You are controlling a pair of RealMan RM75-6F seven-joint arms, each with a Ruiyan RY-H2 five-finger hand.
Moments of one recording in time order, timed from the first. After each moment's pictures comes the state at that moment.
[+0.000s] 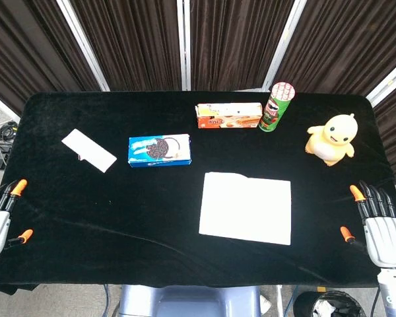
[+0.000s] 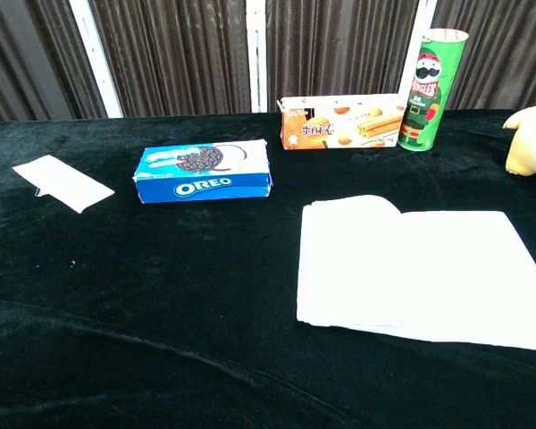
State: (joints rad) left arm -0.10 -1.09 -0.02 -1.66 1.45 1.43 0.13; right arm 0.07 -1.18 0.08 -1.53 -1.57 1.58 -0.05
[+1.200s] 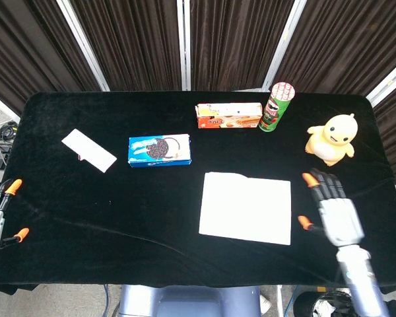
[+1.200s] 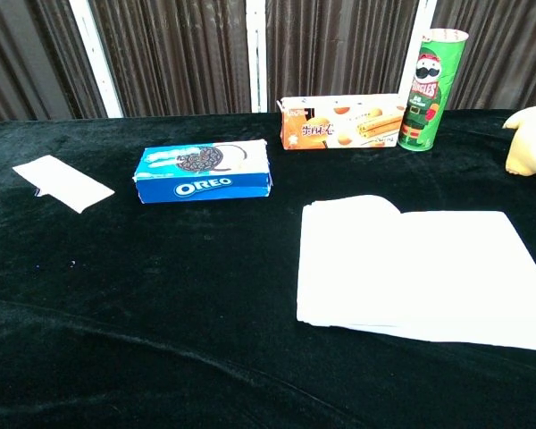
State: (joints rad) left arm -0.09 -1.08 -0.03 -1.66 1.45 1.44 0.12; right arm 0.23 -1.22 0.14 -1.77 -1.48 1.35 -0.17
